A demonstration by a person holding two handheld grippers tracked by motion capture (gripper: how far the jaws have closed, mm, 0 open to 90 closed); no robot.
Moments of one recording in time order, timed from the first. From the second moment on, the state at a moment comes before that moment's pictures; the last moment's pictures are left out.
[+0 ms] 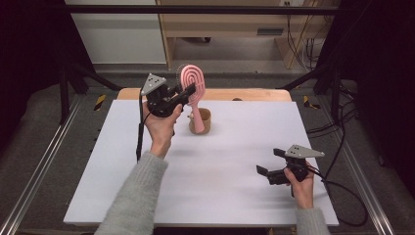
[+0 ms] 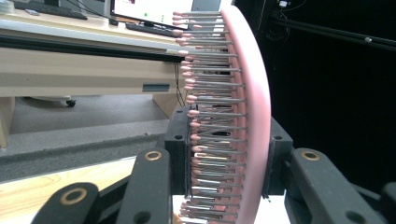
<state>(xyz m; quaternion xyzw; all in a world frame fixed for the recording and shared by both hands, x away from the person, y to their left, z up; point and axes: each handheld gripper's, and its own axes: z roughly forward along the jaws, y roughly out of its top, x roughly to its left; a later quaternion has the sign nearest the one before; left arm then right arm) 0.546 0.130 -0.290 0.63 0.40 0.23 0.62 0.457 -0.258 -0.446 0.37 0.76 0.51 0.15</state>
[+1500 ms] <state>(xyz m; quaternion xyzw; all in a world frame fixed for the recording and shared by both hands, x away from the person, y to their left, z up) 0.596 0.112 -0.296 0.63 0.41 0.25 0.61 0.456 -0.257 -0.446 0.37 0.76 0.51 0.15</state>
